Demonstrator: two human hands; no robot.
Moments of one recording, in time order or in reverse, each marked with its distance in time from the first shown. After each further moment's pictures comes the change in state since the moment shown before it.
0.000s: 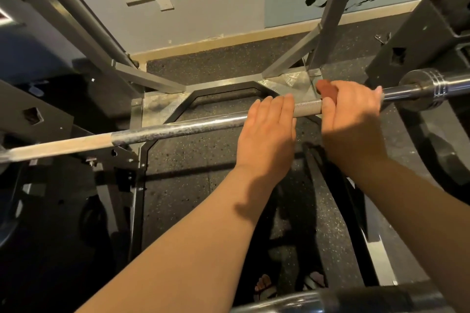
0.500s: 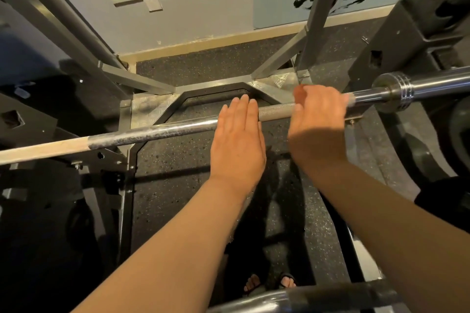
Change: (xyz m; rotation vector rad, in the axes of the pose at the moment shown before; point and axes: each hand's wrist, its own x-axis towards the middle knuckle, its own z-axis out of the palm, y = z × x) left_hand -0.013 0.002 -0.002 0.039 0.005 -0.102; right_hand -0.008 -0.017 0.001 -0.185 -0.031 0.005
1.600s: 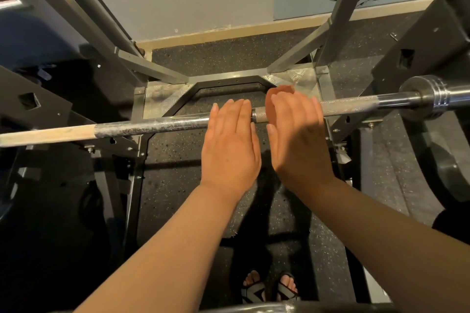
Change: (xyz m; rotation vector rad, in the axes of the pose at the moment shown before) left_hand -0.009 -0.015 -0.007 -0.034 0.099 -0.089; right_hand -0.017 -0.027 0.006 0.300 -0.090 -0.296
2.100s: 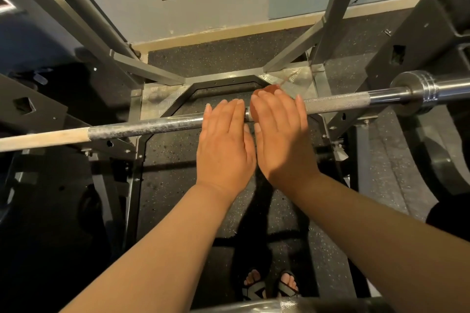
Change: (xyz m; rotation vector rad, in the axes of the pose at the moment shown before) left_hand -0.002 0.000 0.003 -0.082 0.011 -0.016; right_hand -0.003 -0.004 0.011 0.035 0.033 -0.024
